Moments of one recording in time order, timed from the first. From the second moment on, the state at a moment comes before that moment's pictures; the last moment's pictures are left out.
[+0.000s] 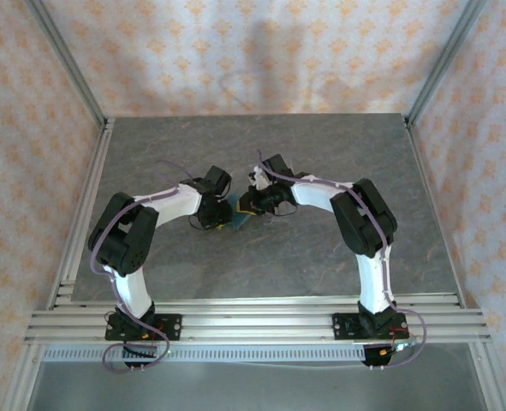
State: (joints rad) left arm -0.44 1.82 1.09 -0.55 0.10 -0.81; right arm 0.58 2.05 1.33 -0.26 -0.68 0.63
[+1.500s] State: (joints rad) left arm -0.29 1.14 0.83 -0.86 -0.03 -0.77; right arm 1.15 1.99 1.50 -0.74 0.32 0.52
